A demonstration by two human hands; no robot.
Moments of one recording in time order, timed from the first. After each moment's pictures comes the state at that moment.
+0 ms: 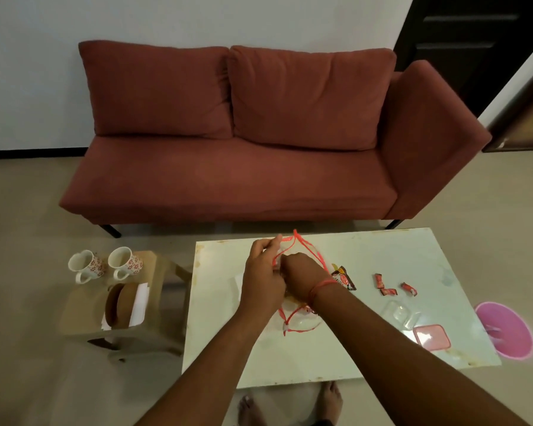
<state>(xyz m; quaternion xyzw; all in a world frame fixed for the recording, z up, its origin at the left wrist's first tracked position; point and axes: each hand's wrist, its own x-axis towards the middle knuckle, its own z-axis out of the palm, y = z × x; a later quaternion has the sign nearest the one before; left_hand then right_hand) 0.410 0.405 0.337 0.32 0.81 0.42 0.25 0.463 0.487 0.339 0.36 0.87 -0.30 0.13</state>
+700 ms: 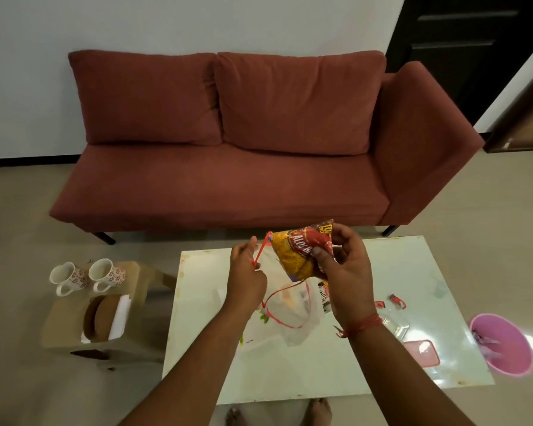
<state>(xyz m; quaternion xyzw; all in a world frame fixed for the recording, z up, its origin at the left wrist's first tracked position) 0.420 0.485 0.332 0.20 0.85 0.40 0.27 0.556 0.571 0.359 0.40 0.57 -0.62 -0.35</state>
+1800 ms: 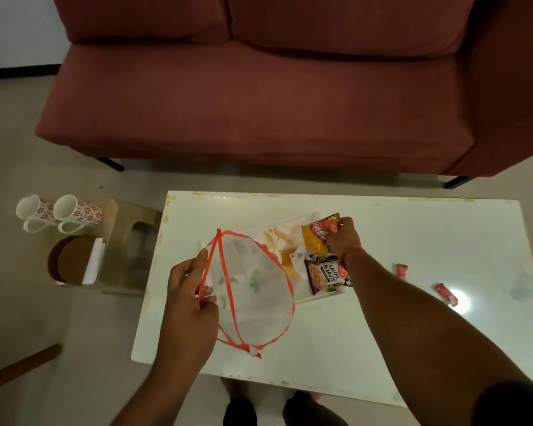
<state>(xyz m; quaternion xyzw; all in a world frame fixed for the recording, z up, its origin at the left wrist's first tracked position) 0.449 0.496 0.211 0.08 0.93 0.30 0.22 0.504 0.765 -0.015 0.56 0.62 -0.55 0.04</state>
